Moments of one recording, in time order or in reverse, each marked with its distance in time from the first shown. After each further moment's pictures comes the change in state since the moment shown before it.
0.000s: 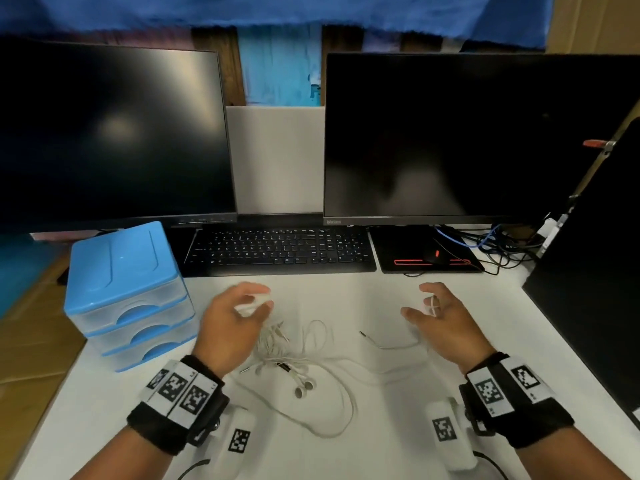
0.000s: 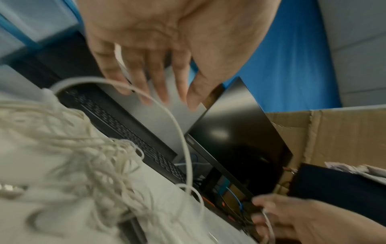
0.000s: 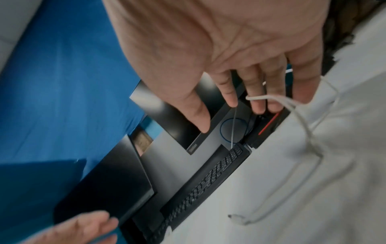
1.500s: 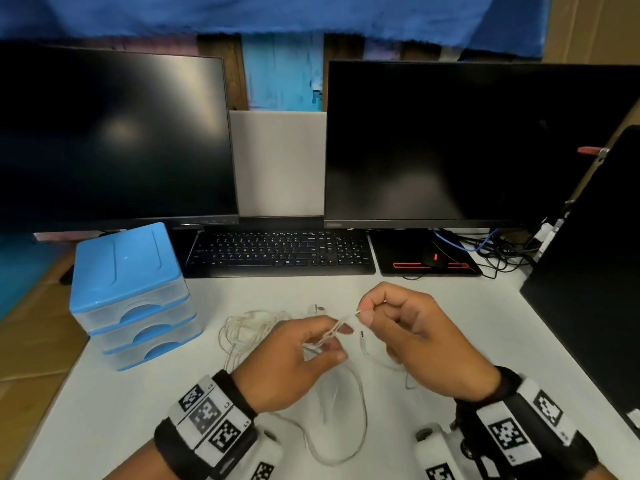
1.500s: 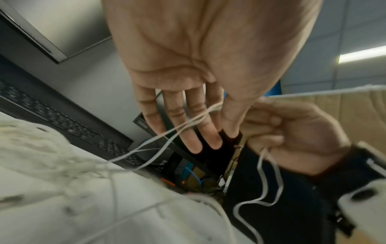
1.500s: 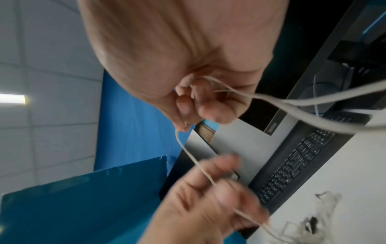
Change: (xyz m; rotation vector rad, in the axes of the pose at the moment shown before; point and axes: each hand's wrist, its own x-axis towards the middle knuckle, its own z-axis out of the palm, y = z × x) left_hand -0.047 0.040 0.026 0.013 -0.554 0.365; right_hand -0.072 -0.058 0.004 0.295 -0.377 -0.636
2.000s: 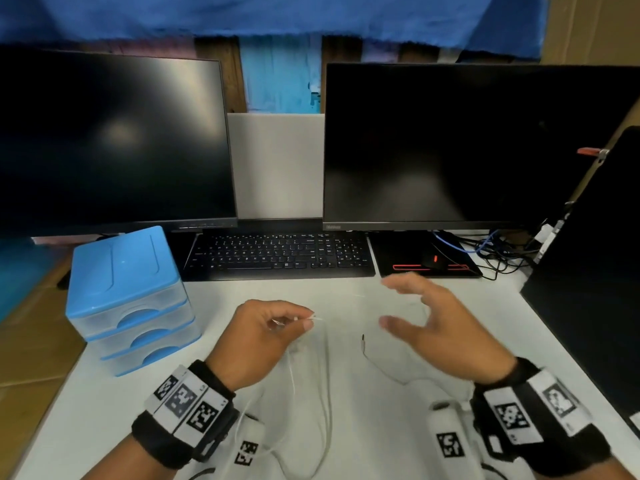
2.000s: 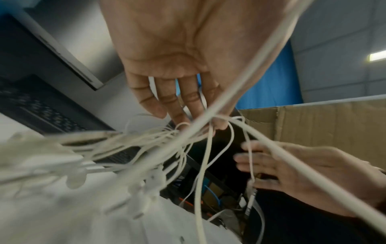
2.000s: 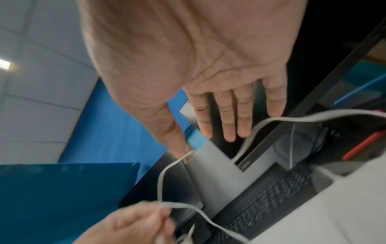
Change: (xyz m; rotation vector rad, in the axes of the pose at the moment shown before) left_hand 0.009 -0.018 -0.029 -0.048 0.263 -0.096; right_hand 0.006 0.015 -0.030 -0.467 0.120 0.185
